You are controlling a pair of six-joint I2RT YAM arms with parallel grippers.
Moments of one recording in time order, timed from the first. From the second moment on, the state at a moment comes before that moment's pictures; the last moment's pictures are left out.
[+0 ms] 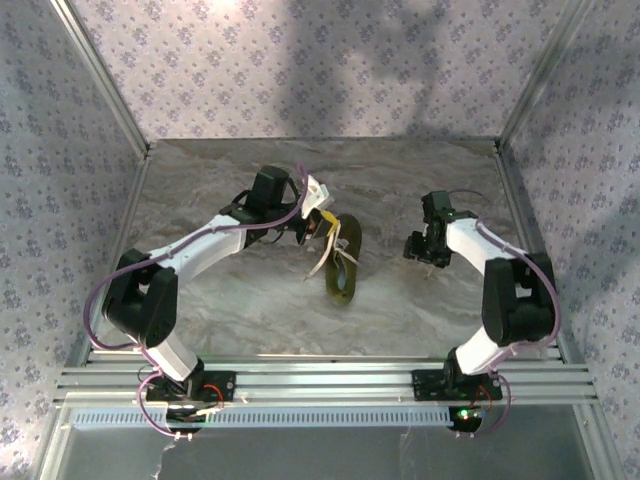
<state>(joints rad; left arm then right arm) -0.59 1.64 1.18 -0.14 0.72 0.22 0.14 1.61 0.97 -0.67 -0.03 0.39</state>
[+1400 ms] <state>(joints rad) -0.65 1.55 1.04 -0.14 0.71 0.23 0.60 2.02 1.89 -0.75 -0.36 0.21</state>
